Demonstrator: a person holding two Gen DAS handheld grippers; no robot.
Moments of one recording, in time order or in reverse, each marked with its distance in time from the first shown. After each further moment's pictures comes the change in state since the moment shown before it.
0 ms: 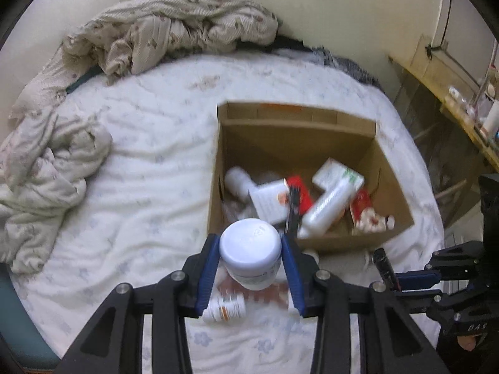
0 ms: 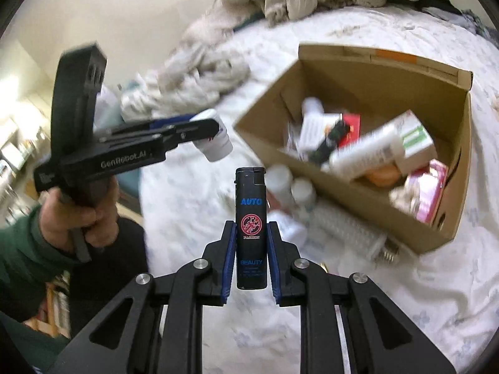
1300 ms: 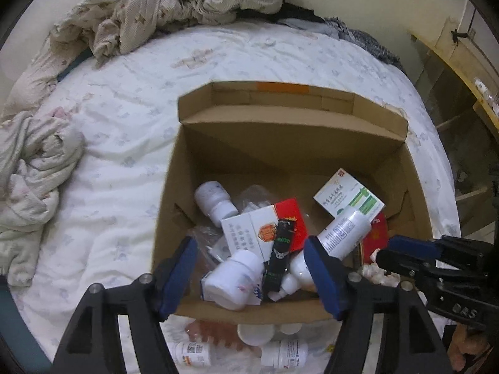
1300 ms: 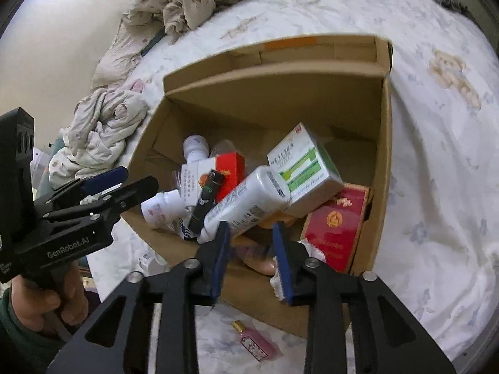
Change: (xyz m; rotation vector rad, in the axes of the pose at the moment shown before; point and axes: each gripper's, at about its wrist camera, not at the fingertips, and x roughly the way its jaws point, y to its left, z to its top) left arm 0.087 -0.037 0.053 -0.037 0.163 0.046; right arm 0.025 -0.085 0.059 0.266 0.000 -0.272
